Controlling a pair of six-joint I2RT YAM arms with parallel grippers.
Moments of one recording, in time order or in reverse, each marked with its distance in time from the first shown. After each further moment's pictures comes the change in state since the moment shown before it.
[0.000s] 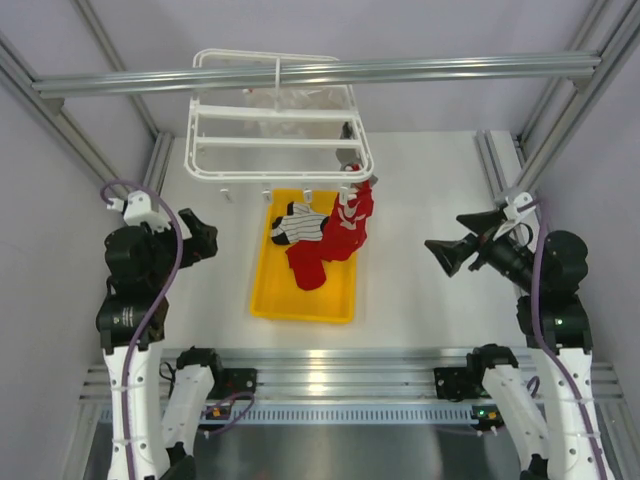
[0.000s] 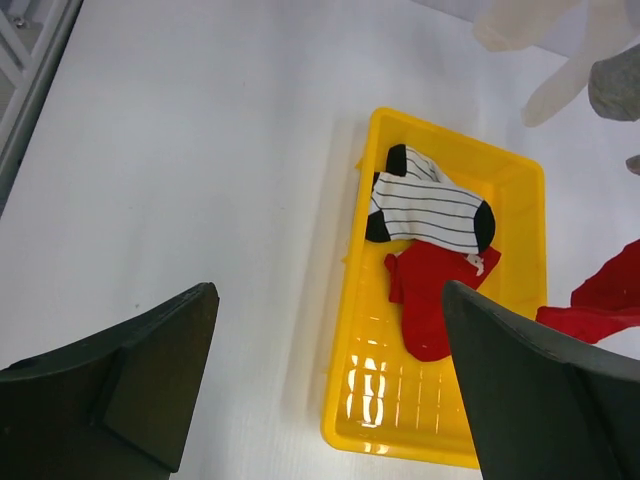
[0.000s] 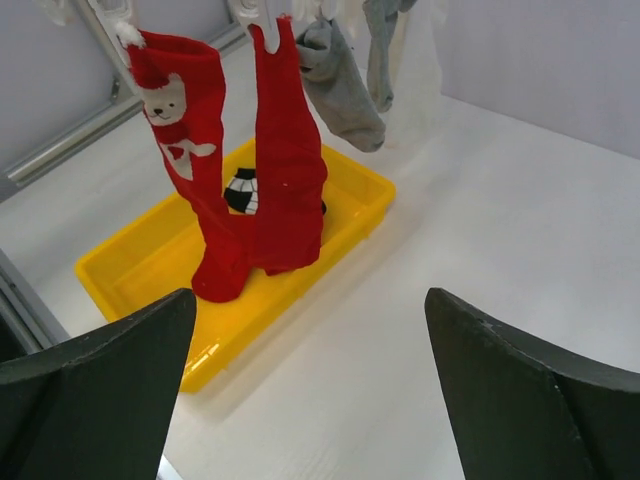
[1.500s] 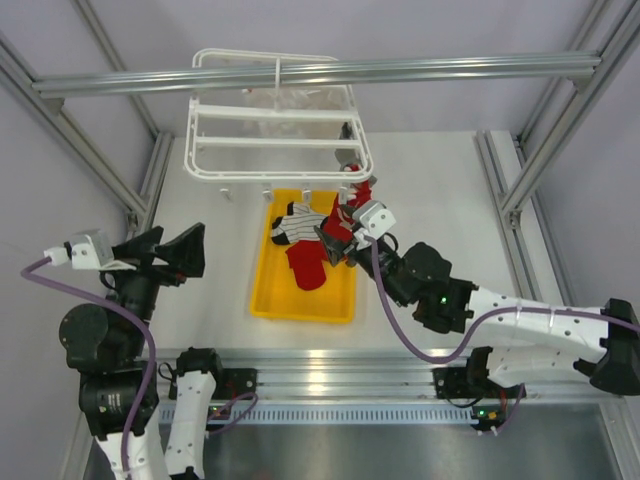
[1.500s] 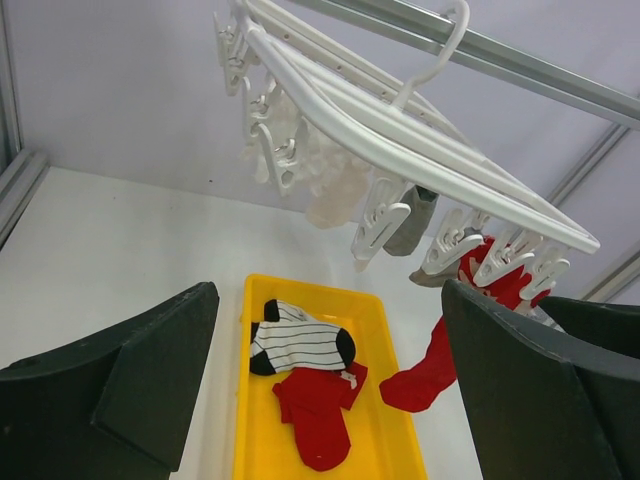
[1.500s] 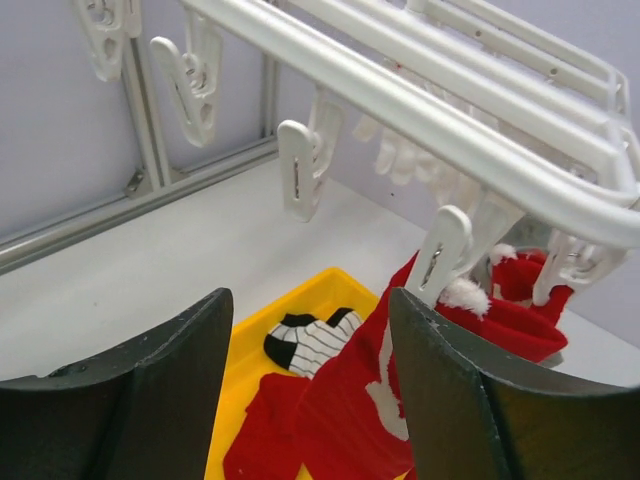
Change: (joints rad) left arm 0.015 -0.259 0.132 0.164 0.116 -0.156; right arm 1.202 0.548 0.026 0.829 1.144 -0.265
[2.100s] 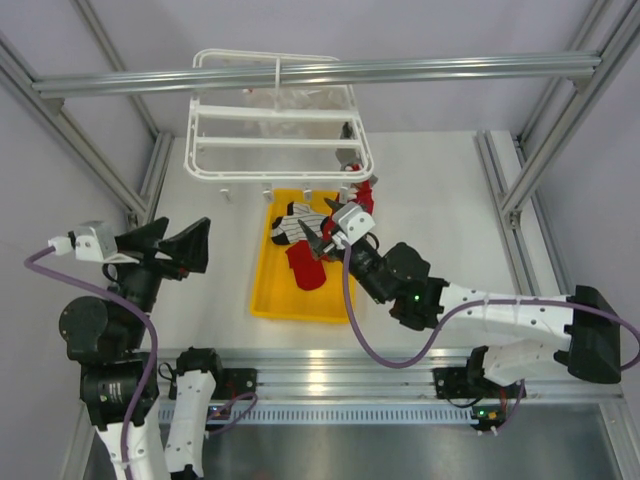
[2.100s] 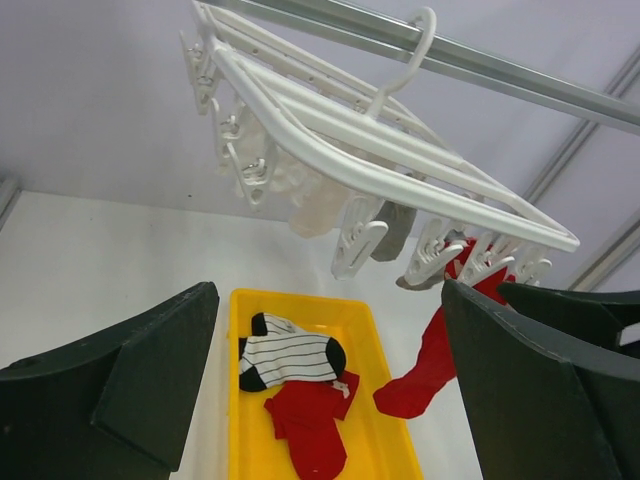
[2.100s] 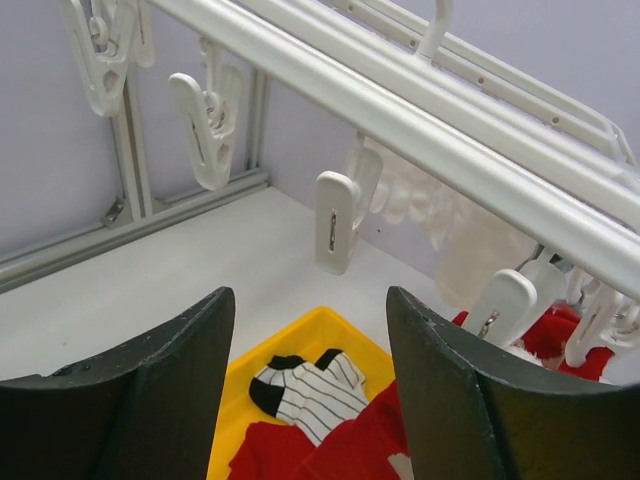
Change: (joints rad) left arm 0.000 0.029 -0.016 0.083 0.045 0.001; right arm 0.006 0.146 0.032 0.206 0.027 -0.111
